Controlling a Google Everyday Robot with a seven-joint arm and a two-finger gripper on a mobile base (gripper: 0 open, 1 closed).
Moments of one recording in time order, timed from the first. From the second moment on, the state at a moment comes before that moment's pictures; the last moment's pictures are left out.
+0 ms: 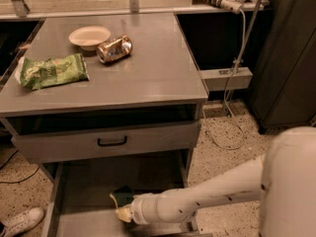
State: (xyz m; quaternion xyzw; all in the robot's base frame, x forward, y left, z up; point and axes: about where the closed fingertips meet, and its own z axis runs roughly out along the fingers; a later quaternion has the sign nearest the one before) arm 0.434 0.121 0.427 -0.31 0.86 0.31 0.26
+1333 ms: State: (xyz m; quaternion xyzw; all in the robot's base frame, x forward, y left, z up) arm 0.431 0.054 0.516 -0.29 0.85 0.33 0.29
